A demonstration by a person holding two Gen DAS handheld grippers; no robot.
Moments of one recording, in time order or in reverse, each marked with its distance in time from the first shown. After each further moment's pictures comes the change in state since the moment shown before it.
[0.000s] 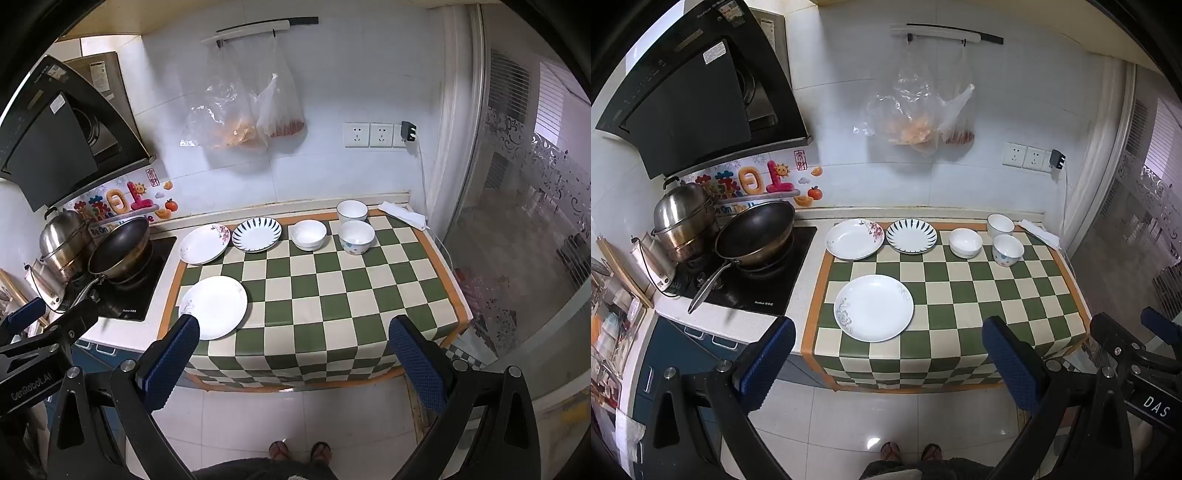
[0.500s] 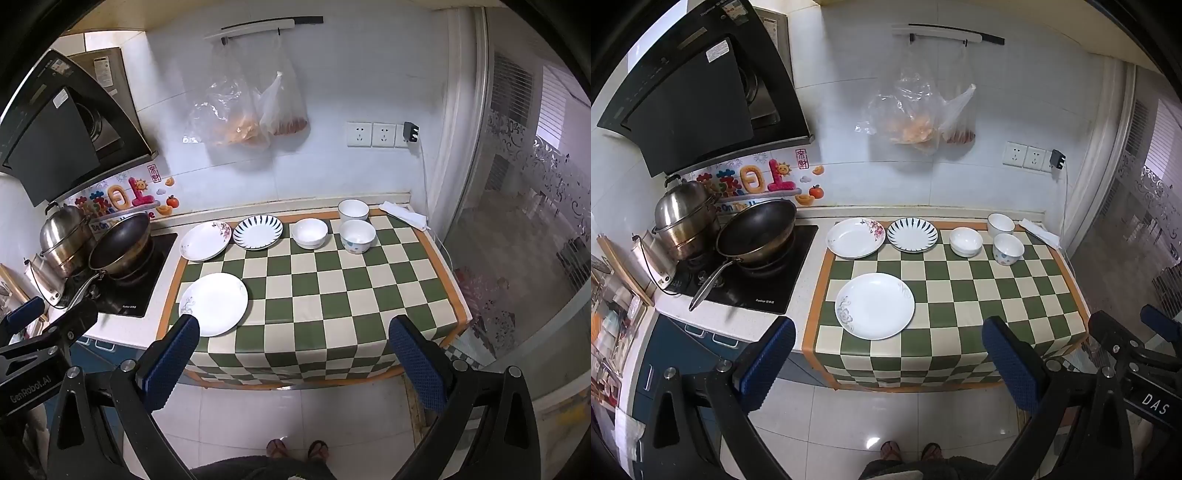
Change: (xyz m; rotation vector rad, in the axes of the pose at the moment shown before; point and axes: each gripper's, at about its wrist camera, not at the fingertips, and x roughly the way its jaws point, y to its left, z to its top) left arm 0.001 0.000 0.000 -0.006 0.010 -0.005; right arm 0.000 0.003 0.000 -0.013 0.008 -0.014
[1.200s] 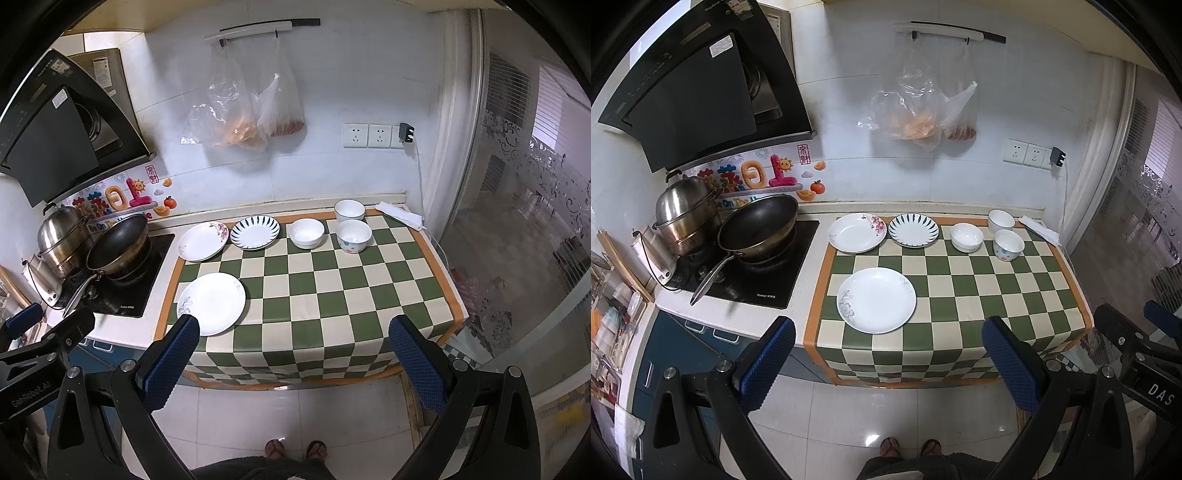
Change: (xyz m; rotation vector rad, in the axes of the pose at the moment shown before) left arm 0.003 0.002 -0.009 0.001 0.003 -0.005; right arm -0.010 -0.004 -0.004 -0.005 -0.006 -0.009
